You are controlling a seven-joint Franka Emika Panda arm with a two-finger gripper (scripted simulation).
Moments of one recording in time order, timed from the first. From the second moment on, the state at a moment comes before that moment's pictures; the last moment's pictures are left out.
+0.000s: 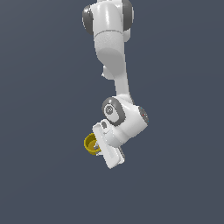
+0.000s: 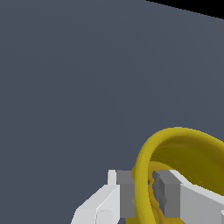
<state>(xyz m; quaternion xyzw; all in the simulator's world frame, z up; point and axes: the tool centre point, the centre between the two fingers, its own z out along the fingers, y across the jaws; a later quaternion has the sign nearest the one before) 0.110 -0.071 0.072 0.80 -0.47 0.27 0.25</state>
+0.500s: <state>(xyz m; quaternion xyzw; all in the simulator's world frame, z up) 0.088 -0.022 0.077 0.80 -0.47 0.26 0.25</state>
